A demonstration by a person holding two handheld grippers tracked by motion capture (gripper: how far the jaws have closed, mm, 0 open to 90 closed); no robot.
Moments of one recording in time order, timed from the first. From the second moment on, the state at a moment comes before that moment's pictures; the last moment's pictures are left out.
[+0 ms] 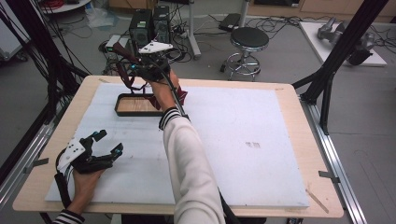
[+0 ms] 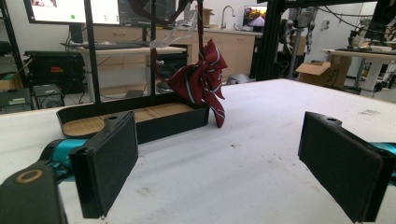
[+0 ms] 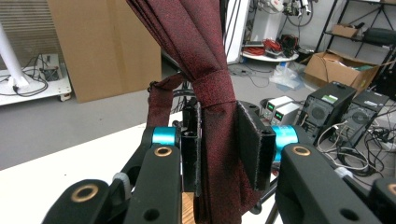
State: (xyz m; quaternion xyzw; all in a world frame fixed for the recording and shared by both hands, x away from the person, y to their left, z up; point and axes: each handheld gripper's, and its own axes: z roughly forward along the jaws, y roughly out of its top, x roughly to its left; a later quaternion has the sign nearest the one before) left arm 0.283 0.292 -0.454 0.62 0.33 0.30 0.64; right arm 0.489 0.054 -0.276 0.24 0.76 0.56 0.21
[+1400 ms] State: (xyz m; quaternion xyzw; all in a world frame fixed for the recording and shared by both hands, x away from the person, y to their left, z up) left arm 0.283 0.292 -0.454 0.62 0.34 0.30 0.64; right arm 0.514 0.058 -0.292 0.27 0.74 0.58 0.23
